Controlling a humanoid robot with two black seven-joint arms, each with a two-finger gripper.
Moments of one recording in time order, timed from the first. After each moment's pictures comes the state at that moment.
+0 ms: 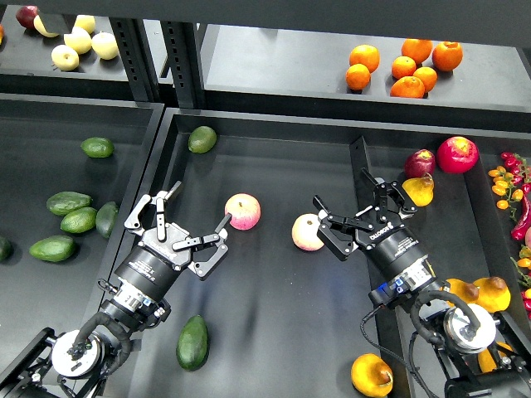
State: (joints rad) left arm 0.05 0.00 -1.22 -1.31 -0.10 -0.49 0.23; right arm 0.09 0.01 1.28 1.25 0.26 0.32 -0.37
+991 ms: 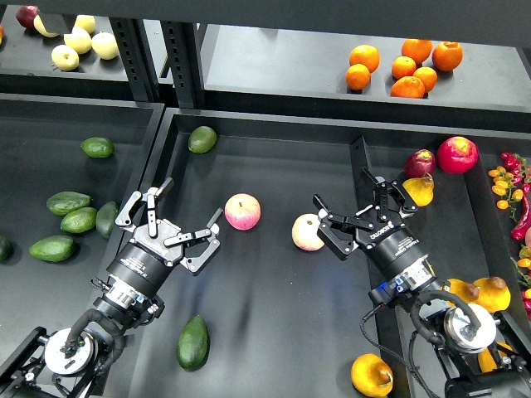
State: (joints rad) left arm 0.05 0.00 -1.26 -1.31 -0.10 -0.49 0.24; right arm 0.09 0.01 1.28 1.25 0.26 0.33 -0.37
